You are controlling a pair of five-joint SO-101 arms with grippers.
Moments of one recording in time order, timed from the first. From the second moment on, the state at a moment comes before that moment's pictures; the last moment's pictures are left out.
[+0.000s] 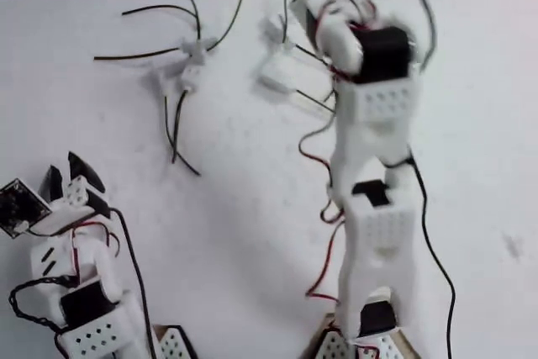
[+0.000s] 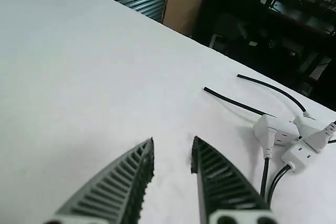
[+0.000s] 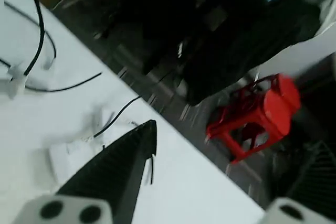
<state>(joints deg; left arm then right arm) -31.3 -103.7 95.0 37.0 15.9 -13.9 31.7 -93.5 89.4 40.4</state>
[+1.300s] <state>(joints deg) -24.8 -104.5 31.3 66.2 15.9 2.3 -33.3 -83.8 98.2 40.0</state>
